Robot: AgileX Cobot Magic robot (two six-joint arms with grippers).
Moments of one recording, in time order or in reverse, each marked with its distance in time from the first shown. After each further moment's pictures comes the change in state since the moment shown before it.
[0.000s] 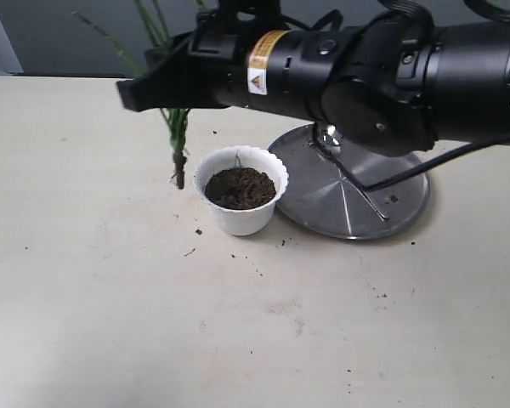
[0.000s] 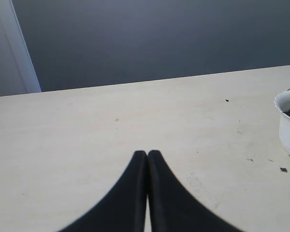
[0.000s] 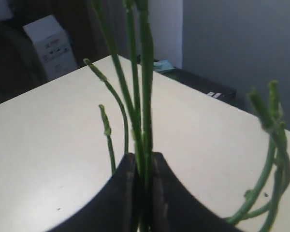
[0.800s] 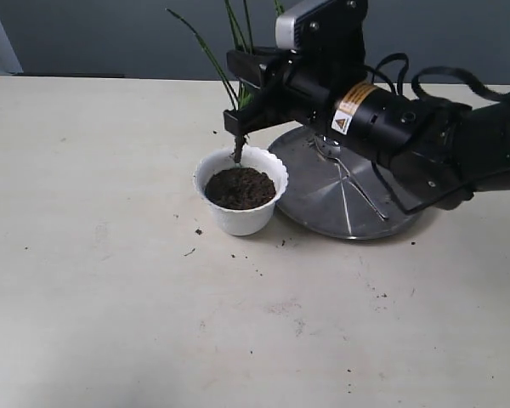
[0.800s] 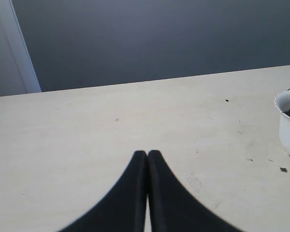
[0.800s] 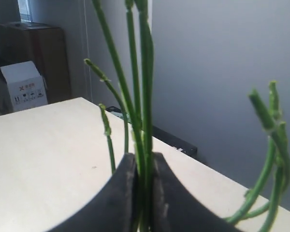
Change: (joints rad) left arm 0.000 0.000 0.000 0.000 0.000 0.000; right arm -0.234 0.106 0.264 -0.031 -0.659 -0.210
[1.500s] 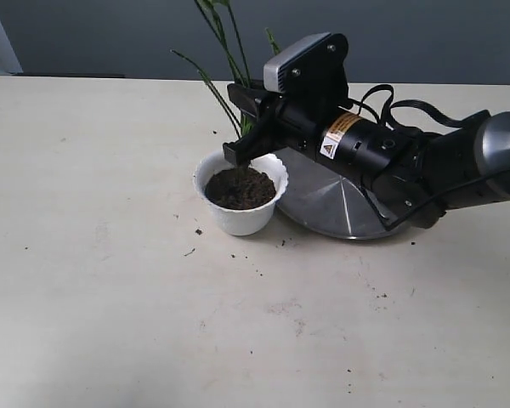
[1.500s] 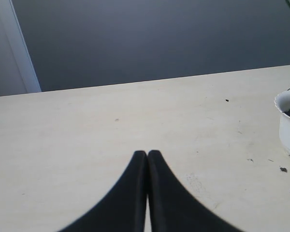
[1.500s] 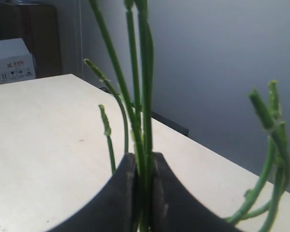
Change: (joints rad) left arm 0.000 0.000 0.000 0.000 0.000 0.000; right arm 0.000 0.112 0.007 0.053 -0.052 -0.108
